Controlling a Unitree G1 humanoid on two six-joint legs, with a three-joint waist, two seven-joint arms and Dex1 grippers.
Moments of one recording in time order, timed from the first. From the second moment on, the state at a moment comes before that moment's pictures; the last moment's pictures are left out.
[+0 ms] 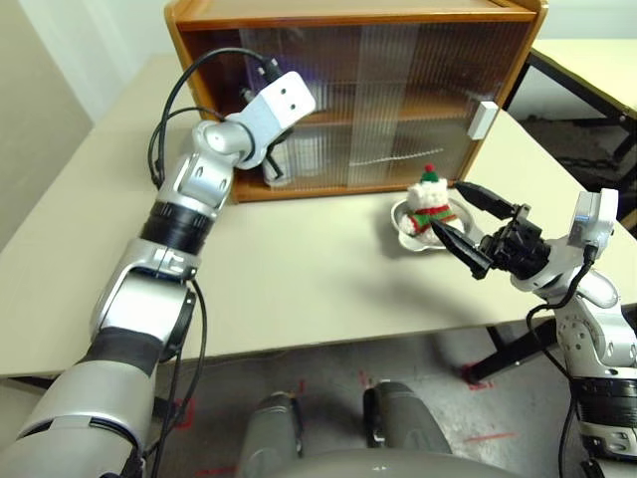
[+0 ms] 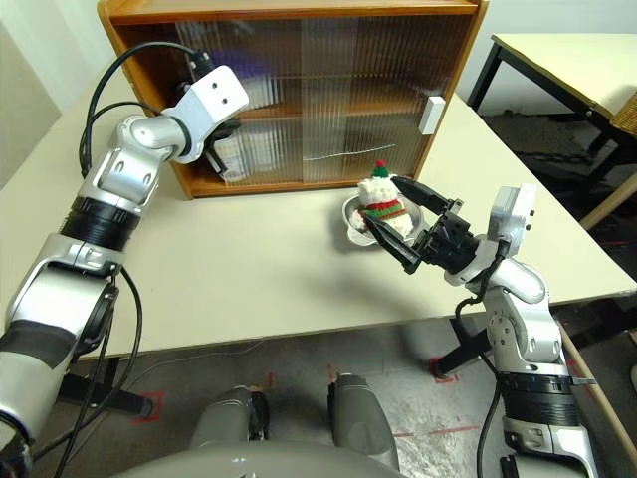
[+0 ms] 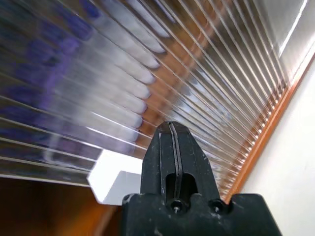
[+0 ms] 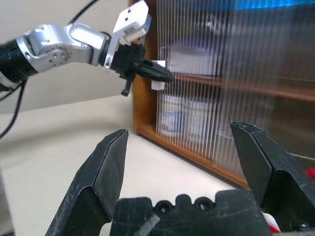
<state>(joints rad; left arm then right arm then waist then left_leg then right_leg) -0.96 0.51 -0.26 0.40 0.27 0.43 -0.67 -0.13 -0.43 -0.18 -0.07 0.58 -0.05 1.01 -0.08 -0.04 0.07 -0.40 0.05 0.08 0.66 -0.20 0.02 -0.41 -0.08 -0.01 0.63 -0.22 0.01</state>
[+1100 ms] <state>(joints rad) -0.46 0.59 0.21 0.06 -0.51 0.49 -1.18 -0.35 -0.63 -0.34 0.19 0.53 0.06 0.83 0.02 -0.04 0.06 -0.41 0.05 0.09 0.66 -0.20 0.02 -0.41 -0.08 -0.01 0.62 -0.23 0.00</state>
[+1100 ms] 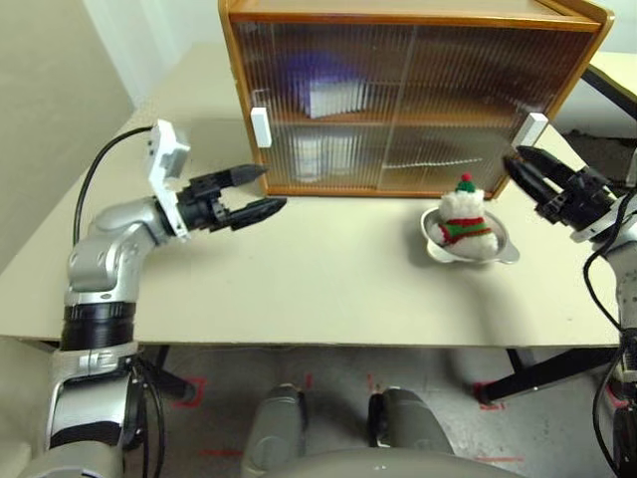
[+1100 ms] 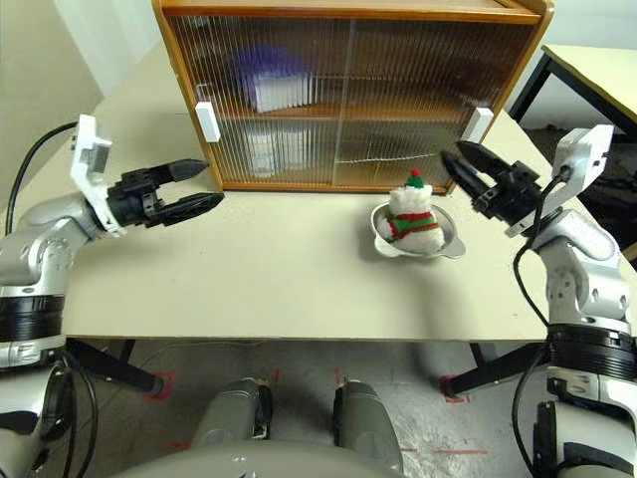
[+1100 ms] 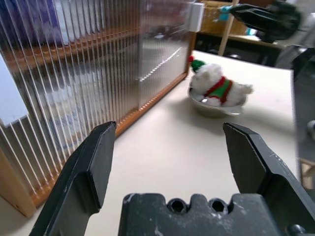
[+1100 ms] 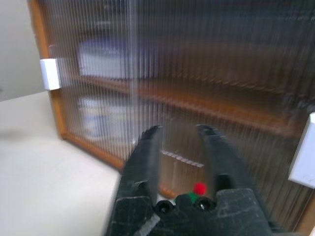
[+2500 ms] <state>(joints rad) -0.27 0.60 0.23 0.01 -0.61 0.26 -1.24 -0.73 -0.61 -0.28 0.79 0.18 -0.07 0.47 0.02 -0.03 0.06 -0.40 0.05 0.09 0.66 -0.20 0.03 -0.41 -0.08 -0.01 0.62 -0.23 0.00</state>
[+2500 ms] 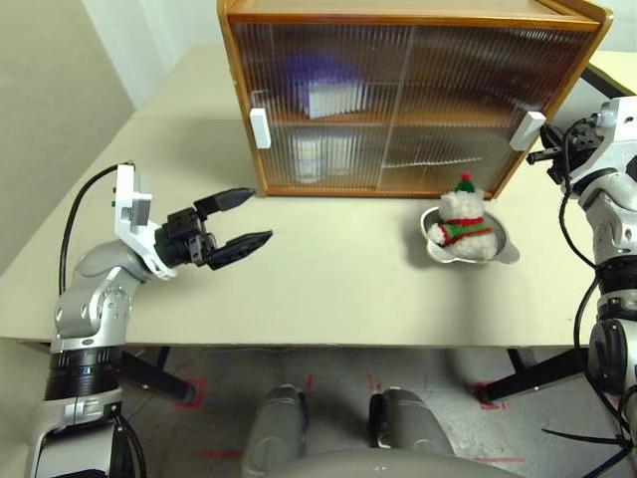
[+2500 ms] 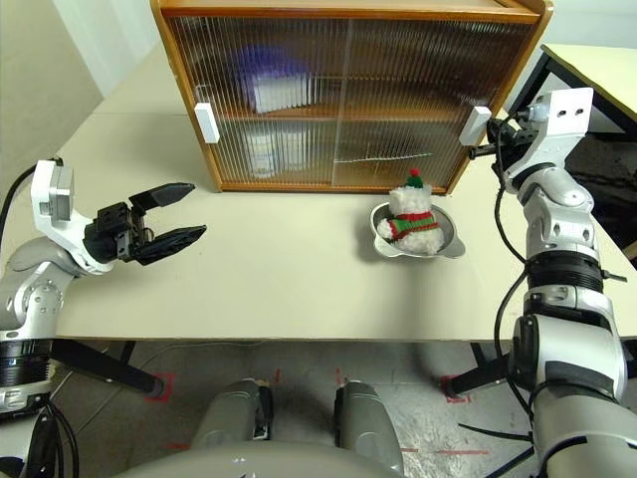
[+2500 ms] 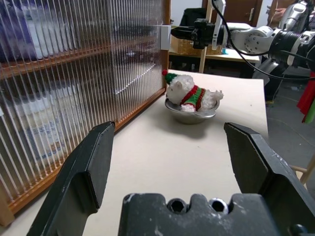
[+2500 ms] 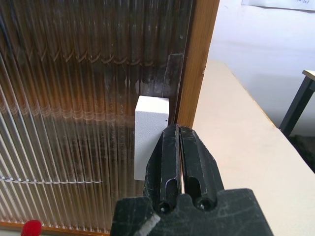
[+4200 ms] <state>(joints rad) -0.26 0.61 0.23 0.03 -0.62 0.24 -1.22 -0.55 -0.70 -0.15 0.16 0.34 0.50 0.85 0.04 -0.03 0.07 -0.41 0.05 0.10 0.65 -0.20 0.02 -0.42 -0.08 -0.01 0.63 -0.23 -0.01</state>
